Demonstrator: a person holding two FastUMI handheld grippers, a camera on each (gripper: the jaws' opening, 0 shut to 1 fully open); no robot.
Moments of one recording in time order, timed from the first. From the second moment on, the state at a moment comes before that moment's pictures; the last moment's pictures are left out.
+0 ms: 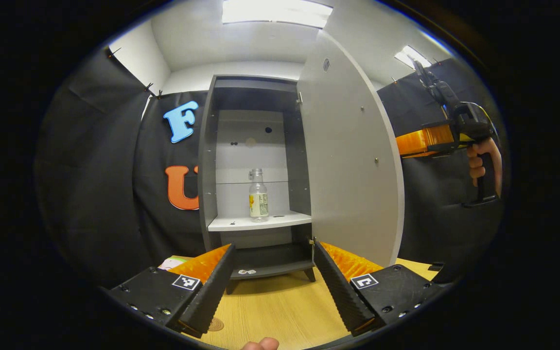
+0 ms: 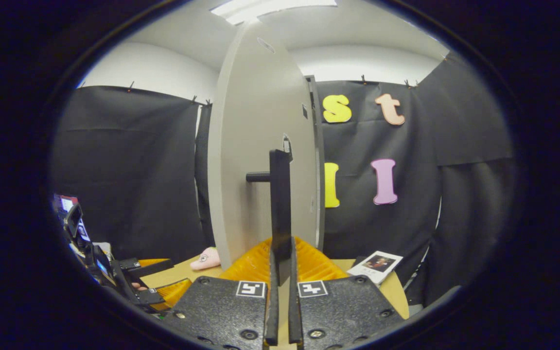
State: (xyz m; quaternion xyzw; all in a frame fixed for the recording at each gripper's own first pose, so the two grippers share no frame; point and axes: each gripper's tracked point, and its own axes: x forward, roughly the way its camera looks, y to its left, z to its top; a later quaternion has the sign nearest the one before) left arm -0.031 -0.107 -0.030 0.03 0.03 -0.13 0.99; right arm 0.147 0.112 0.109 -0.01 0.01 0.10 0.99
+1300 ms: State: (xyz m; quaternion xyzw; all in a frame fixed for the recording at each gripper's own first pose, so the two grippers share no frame) left arm -0.024 -0.106 -0.036 0.03 0.04 -0.10 0.99; right arm 0.117 0.043 0.072 0.00 0.00 -0.05 1.00
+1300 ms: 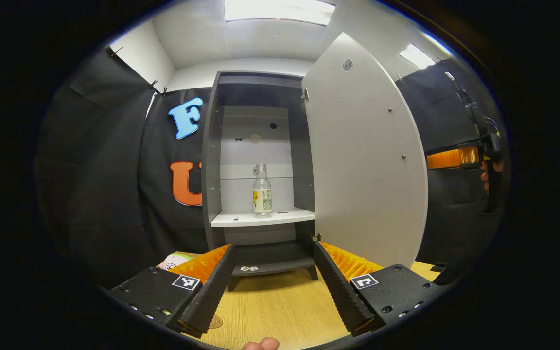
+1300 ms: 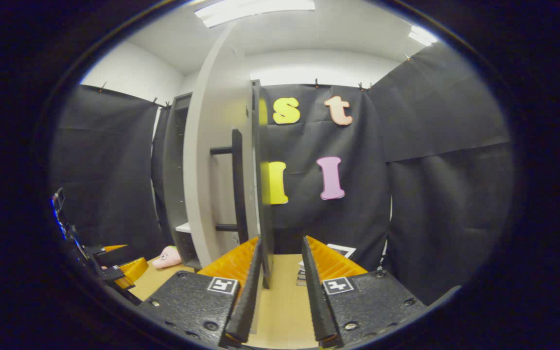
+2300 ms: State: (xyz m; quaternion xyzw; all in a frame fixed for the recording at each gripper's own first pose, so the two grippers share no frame) left arm 0.151 -0.127 0.023 0.01 -0.01 -0.12 0.99; right arm 0.138 0.025 0.048 0.03 0.00 -0.04 1.00
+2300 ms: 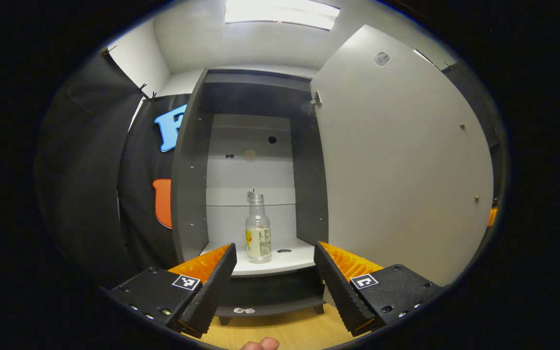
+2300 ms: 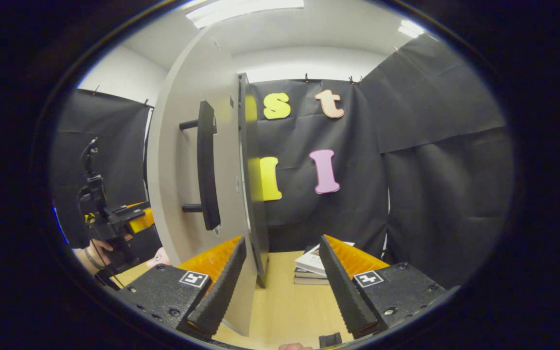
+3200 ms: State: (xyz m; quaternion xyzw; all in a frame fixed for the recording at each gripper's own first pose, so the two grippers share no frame) left arm 0.355 -0.124 0.017 0.01 0.02 -0.09 1.00; right arm 0.125 -0.022 0.039 0.06 0.02 -0.12 0.99
